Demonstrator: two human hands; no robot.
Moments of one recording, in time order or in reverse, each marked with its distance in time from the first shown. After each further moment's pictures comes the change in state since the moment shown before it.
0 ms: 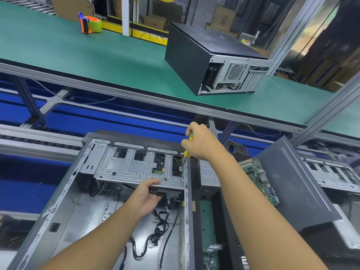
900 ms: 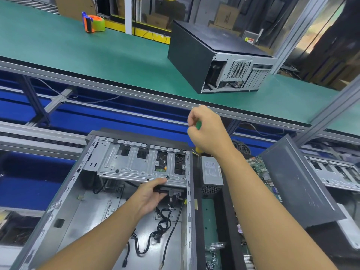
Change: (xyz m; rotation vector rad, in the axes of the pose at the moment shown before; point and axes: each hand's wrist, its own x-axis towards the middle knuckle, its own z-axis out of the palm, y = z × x) left_hand -0.016 -0.002 0.008 0.112 -0.011 0.067; right_hand -0.010 -0.004 -0.017 0.203 0.344 -0.406
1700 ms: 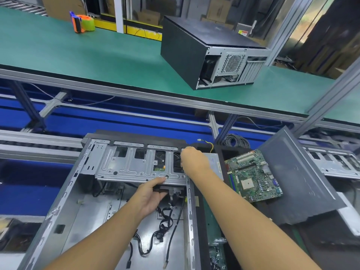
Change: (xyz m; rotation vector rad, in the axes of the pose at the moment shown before) left_hand -0.003 0.000 0.005 0.011 0.047 -0.004; right_hand -0.036 0.064 0.102 -0.636 -0.452 0.298
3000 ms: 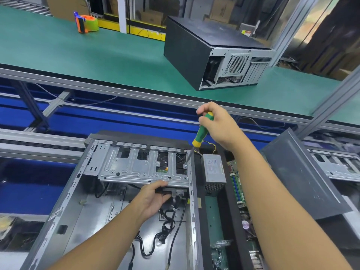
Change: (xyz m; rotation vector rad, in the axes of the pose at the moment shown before) left_hand 0.001 -0.001 -0.006 0.023 -0.025 -0.019; right_hand -0.010 0.042 -0.122 0.980 0.259 -0.083
